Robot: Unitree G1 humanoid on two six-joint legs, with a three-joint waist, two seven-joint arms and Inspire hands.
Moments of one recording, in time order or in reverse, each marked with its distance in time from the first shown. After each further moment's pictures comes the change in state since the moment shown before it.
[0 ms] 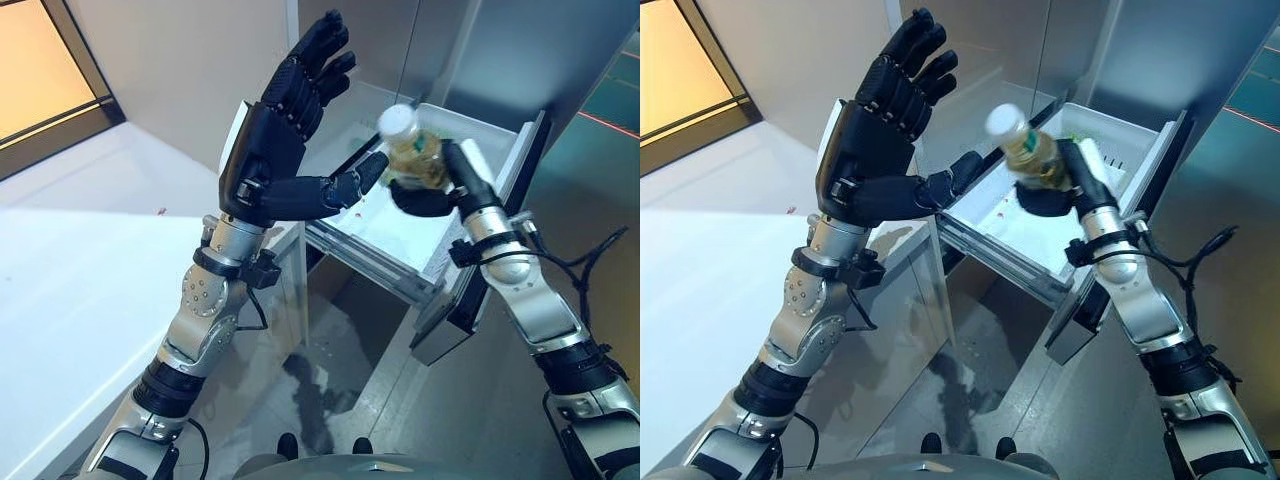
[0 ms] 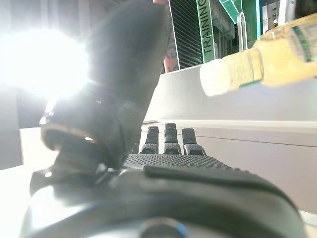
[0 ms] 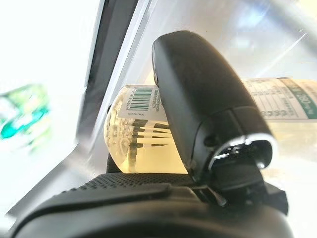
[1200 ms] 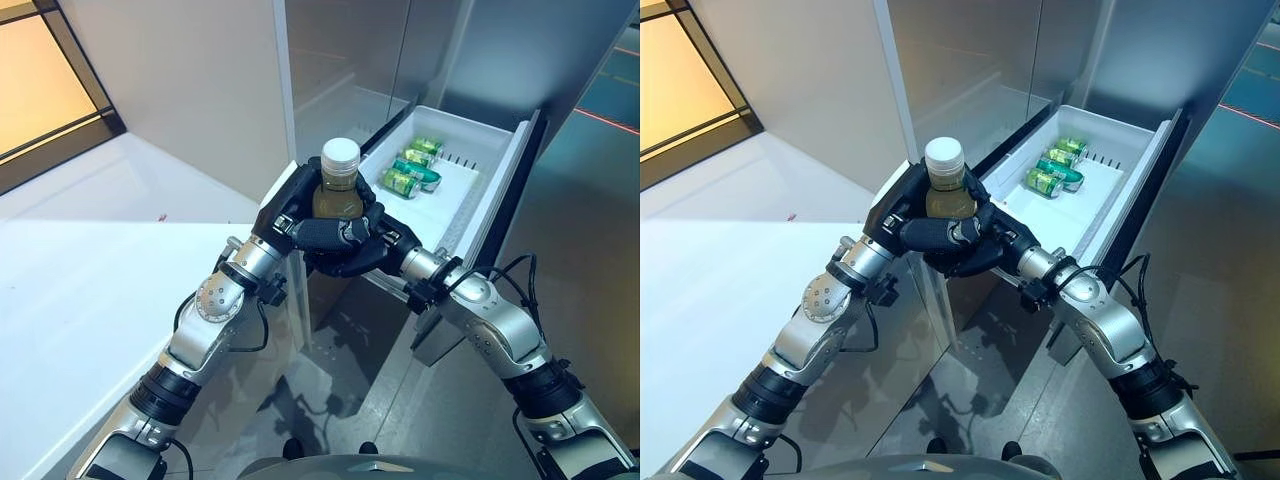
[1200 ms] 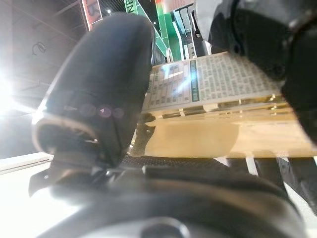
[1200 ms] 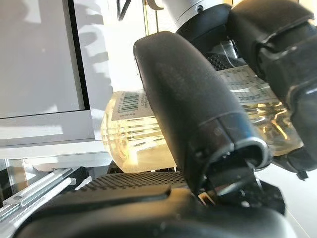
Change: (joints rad) left arm 0.040 0.049 -0.079 0.122 0.141 0.074 -0.001; right arm 0.067 0.149 0.155 -0.173 0.555 0.137 0.465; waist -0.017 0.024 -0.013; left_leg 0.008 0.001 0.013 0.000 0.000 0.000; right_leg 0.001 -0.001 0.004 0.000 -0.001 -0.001
